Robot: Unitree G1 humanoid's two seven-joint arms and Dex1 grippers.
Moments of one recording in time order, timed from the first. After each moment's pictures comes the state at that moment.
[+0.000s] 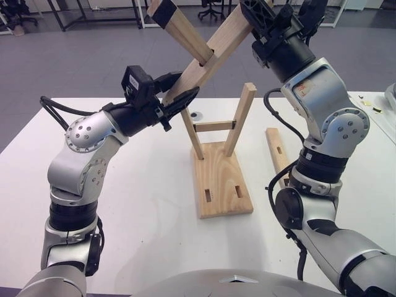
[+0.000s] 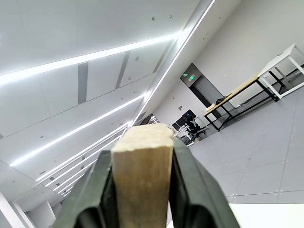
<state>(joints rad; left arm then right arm) -0.46 0.52 0.07 -0.47 -0.53 0.49 -0.62 -0.88 -0.07 -0.32 -0.20 1.39 0.78 -0.29</state>
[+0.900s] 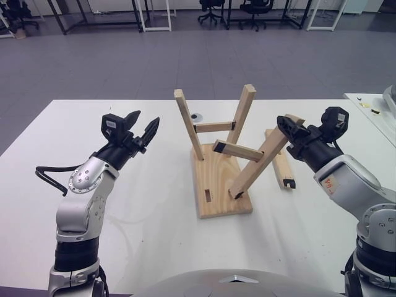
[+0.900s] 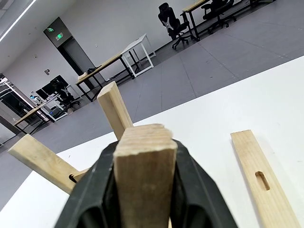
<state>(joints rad) -0.10 0.40 0.18 -0.39 -0.43 0.38 -0.39 -0.15 -0.49 -0.22 -0.69 1.46 0.76 -0.69</state>
